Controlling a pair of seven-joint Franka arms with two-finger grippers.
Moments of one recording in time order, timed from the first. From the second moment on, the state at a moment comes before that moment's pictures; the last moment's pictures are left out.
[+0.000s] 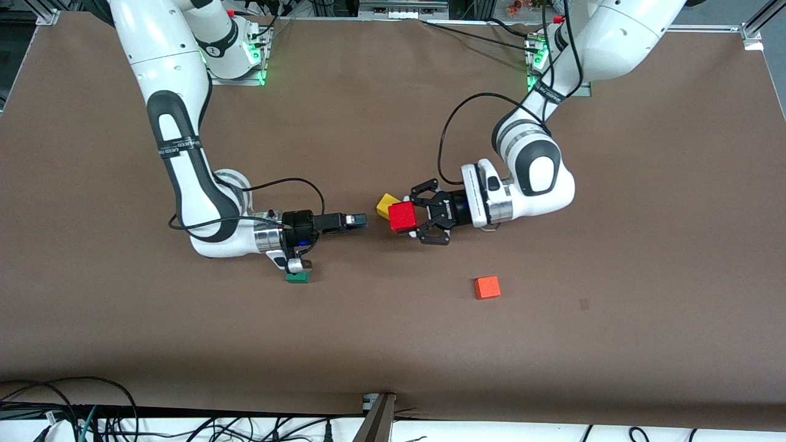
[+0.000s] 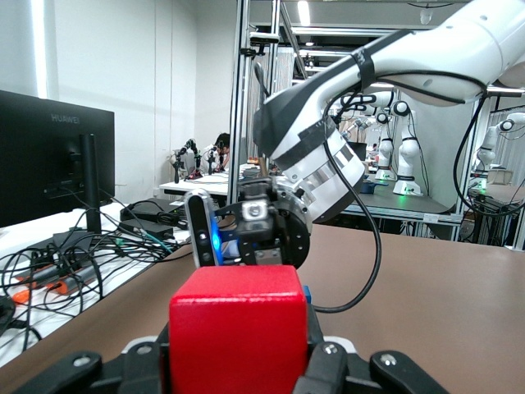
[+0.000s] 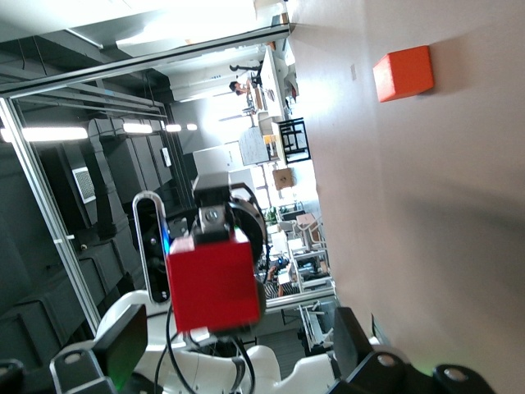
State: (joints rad) left arm -0.15 0.59 -0.37 -1.79 -1.91 2.22 2.45; right arm 0.40 0.75 -0.07 -1.56 1.75 1.72 -0.54
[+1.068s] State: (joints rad) left arm -0.22 0.61 -0.37 -1.76 -2.04 2.24 2.46; right arm 0.42 0.72 -0.07 -1.57 1.78 1.73 -0.54
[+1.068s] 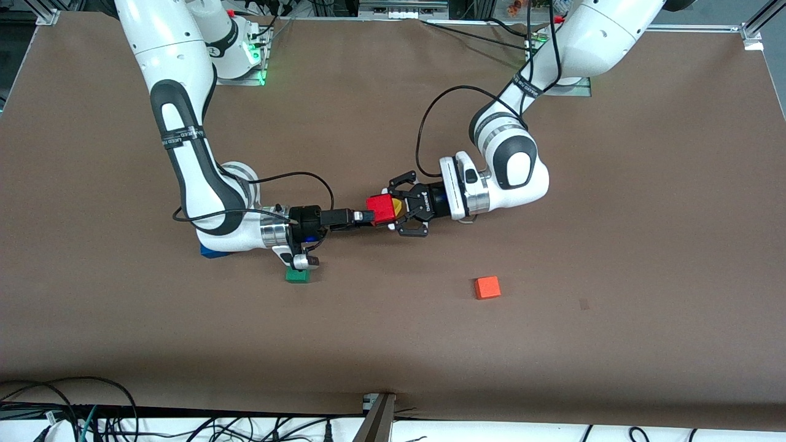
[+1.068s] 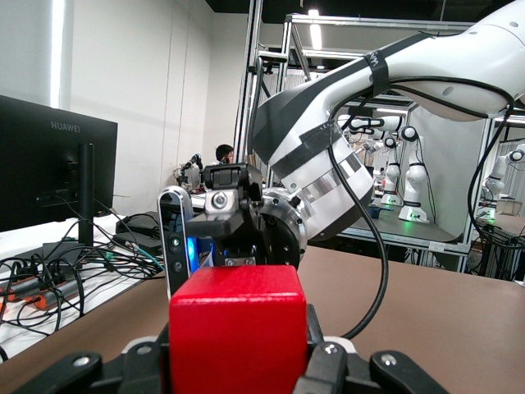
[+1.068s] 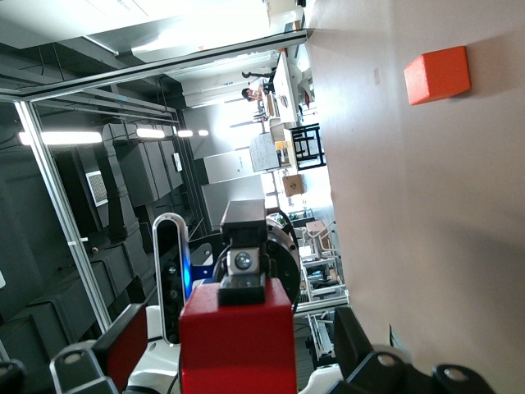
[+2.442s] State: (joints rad) left arm -0.20 0.60 -0.37 -1.70 -2.10 2.27 2.38; right arm 0.41 0.69 -0.16 -1.57 1.66 1.74 -0.57
